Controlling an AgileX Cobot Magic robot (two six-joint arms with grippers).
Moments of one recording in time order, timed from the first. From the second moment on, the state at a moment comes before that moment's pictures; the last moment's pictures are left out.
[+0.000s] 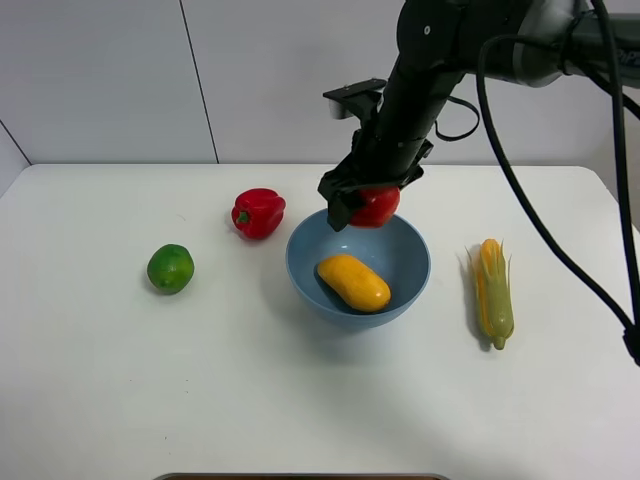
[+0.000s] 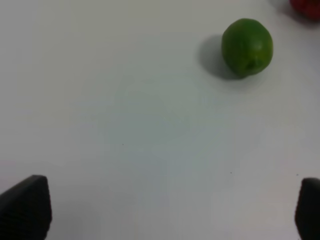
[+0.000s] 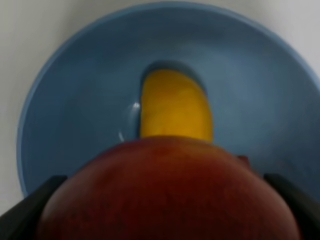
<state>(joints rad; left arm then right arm) 0.06 0.00 -0.44 -0.05 1.09 0.08 0.53 1.93 -1.61 0.20 1.12 -0.21</state>
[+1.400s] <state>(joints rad) 0.06 0.00 -0.44 -0.05 1.09 0.08 0.55 1.79 -1.61 0.11 1.22 -0.08</state>
